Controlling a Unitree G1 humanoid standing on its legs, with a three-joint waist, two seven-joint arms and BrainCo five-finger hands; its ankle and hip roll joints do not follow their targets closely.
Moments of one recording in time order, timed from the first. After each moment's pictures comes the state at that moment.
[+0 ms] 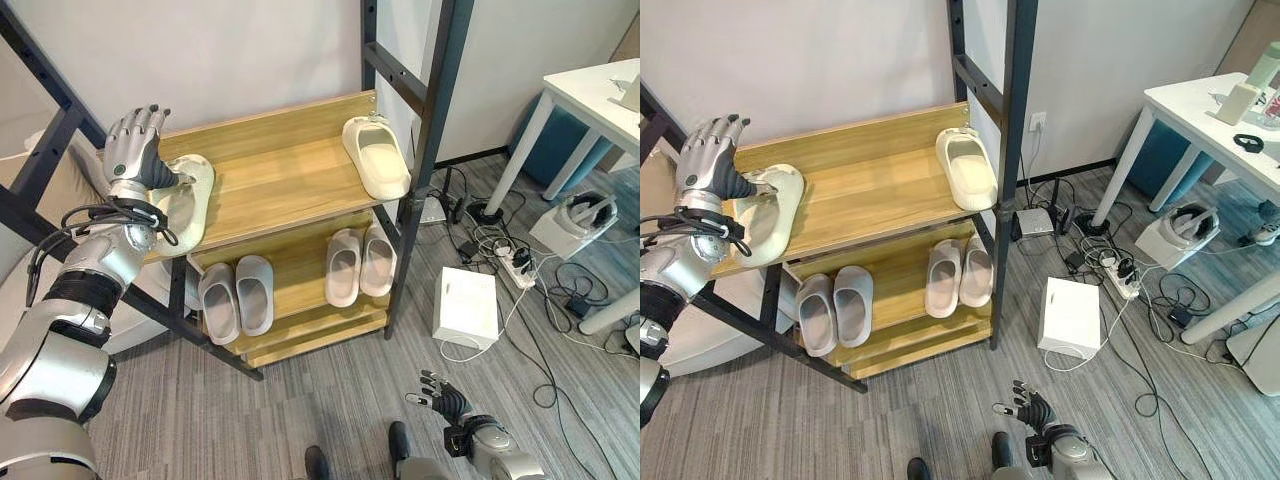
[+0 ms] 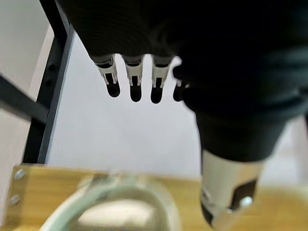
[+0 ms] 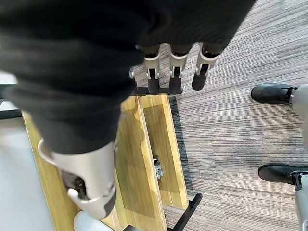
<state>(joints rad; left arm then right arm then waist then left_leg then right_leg) -0.91 0.88 -0.58 0.94 0.42 -0.09 0.51 0.01 -0.35 0.42 0.66 0.47 -0.02 0.01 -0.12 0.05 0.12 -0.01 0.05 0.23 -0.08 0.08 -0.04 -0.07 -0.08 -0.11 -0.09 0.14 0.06</state>
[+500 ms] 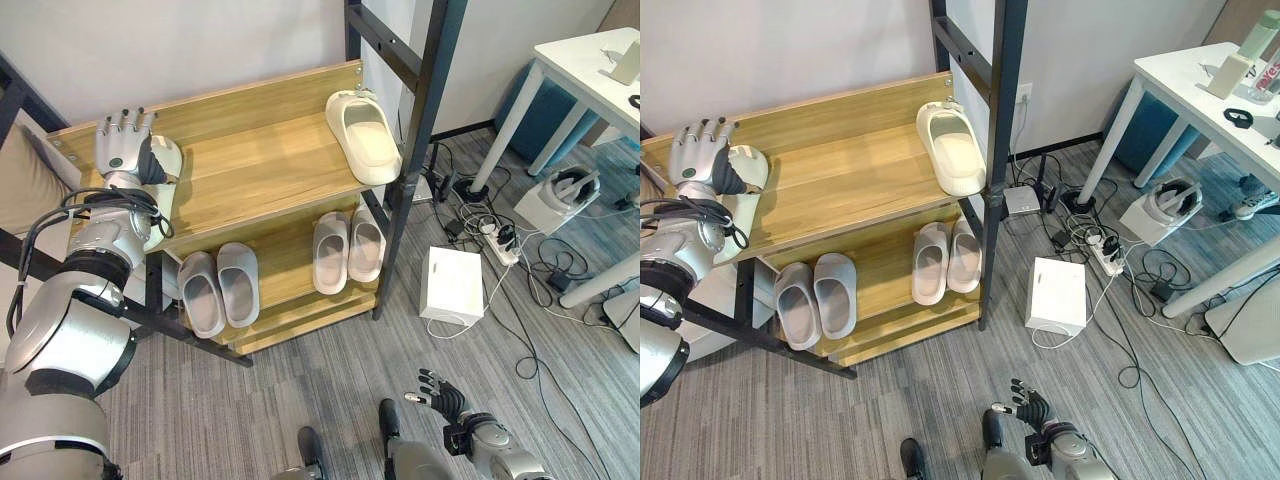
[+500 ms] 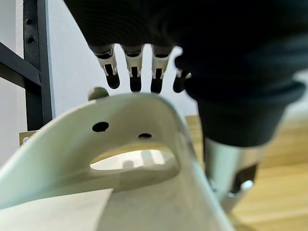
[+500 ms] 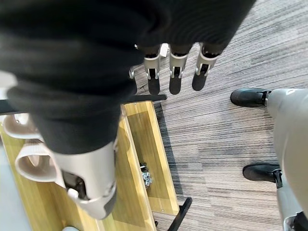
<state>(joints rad) -1.08 0.82 -0.63 1.19 0.50 0.00 0.50 0.01 -0.37 0.46 0.63 0.51 -0.02 0.01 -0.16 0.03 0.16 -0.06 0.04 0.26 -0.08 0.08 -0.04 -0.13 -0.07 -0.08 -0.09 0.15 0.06</state>
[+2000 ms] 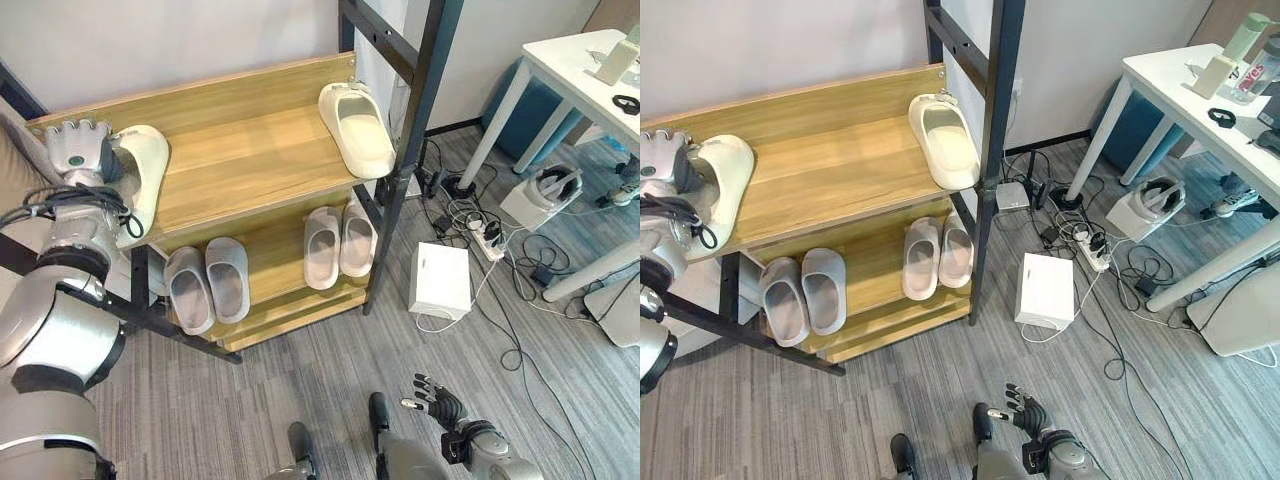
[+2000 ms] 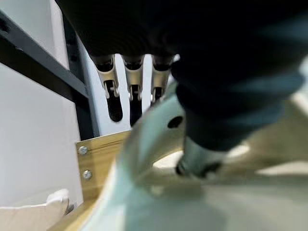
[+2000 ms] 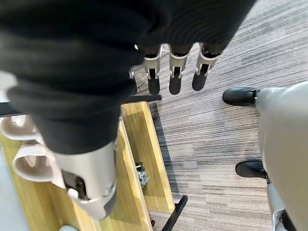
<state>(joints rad) -1.13 0.87 -0.67 1.26 0.56 0.06 0.49 0.05 -0.38 0.50 0.62 0.55 -0.04 0.02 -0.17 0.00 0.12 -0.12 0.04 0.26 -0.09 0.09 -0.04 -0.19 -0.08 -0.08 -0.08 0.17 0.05</state>
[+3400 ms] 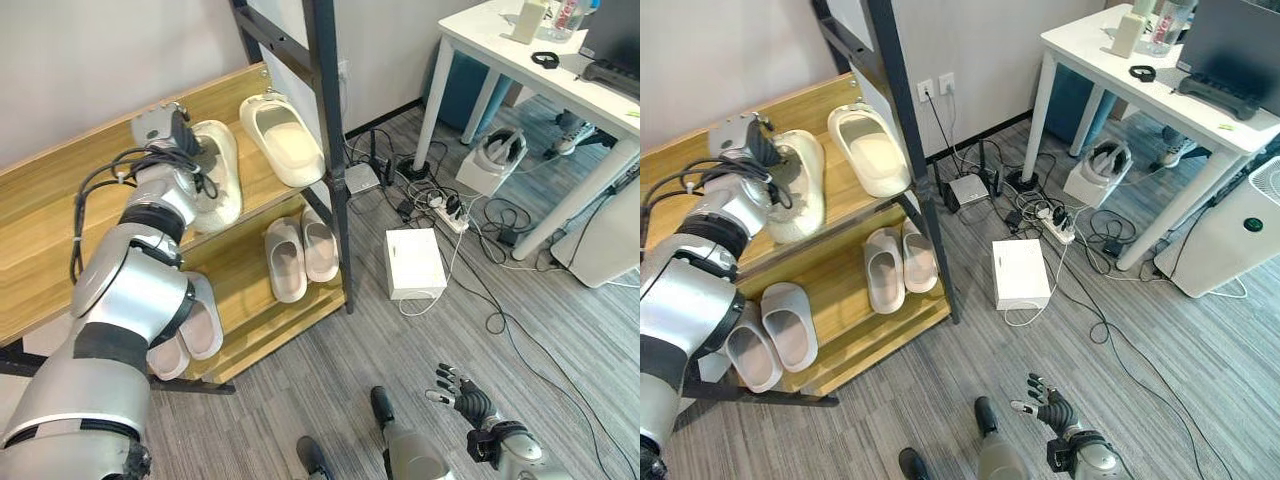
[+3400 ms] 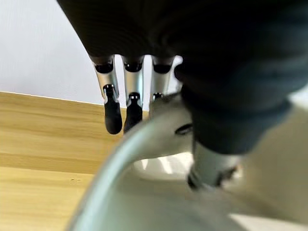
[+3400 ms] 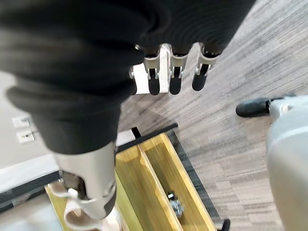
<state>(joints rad) -1.33 0.56 -0.63 1.36 0.34 0.11 0.33 0.14 -0.43 0.35 0.47 0.53 -0.04 0.05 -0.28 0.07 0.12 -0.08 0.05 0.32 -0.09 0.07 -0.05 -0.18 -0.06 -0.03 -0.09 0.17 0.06</state>
